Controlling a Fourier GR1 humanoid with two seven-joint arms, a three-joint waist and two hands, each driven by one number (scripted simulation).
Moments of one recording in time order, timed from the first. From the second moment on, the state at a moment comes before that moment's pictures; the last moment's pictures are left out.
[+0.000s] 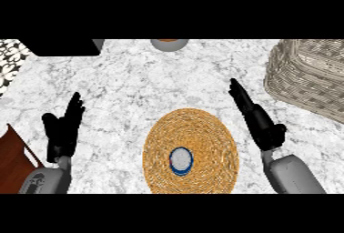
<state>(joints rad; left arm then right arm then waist) -0.14 0.24 -0.04 -1.31 0.10 0.27 0.08 -0.26 -0.27 0.32 -1.37 -0.18 -0.10 -0.11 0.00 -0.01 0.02</state>
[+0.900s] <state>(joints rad) -0.20 0.36 0.00 -1.36 0.18 0.08 0.17 -0.54 -0.05 0.72 -1.58 0.14 -0.07 -0.19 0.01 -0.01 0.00</state>
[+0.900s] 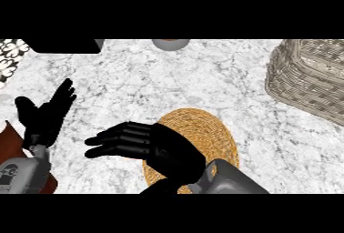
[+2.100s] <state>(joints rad) -0.19 0.37 0.02 -1.38 0.18 0.05 0.20 -1.07 -0.30 0.43 -1.74 -0.08 0.57 0.91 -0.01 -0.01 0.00</state>
